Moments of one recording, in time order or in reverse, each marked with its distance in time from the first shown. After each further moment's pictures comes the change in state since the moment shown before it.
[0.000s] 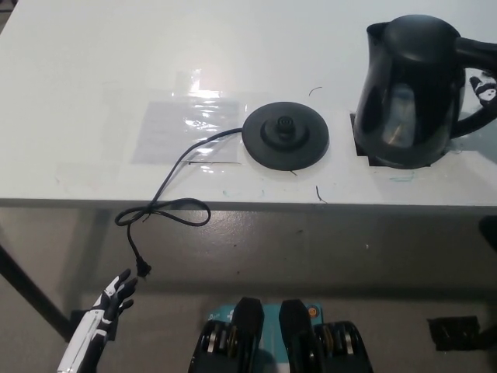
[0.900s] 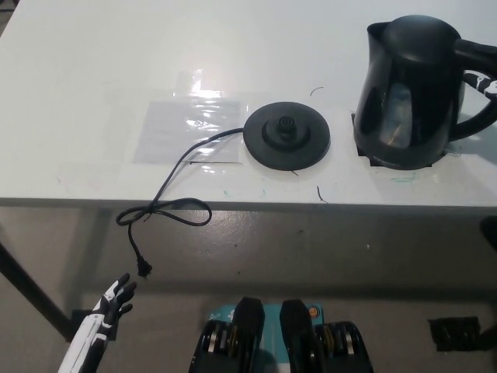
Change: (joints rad) left_arm 0.016 -0.001 -0.002 0.000 0.011 0.000 0.012; right_arm 0.046 0.000 -0.082 -0.151 0.131 -0.010 0.153
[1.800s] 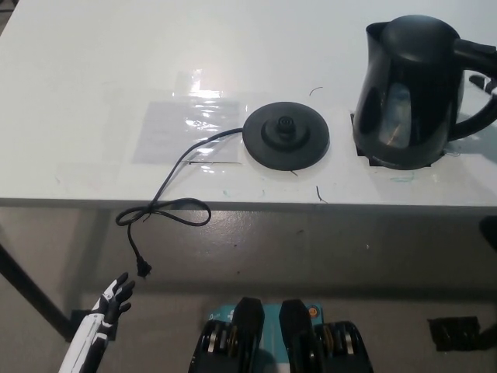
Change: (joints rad) left_arm 0.000 -0.009 0.000 0.001 0.017 -0.003 0.024; right_arm 0.013 -0.009 -0.002 -0.068 -0.016 -0.006 -0.003
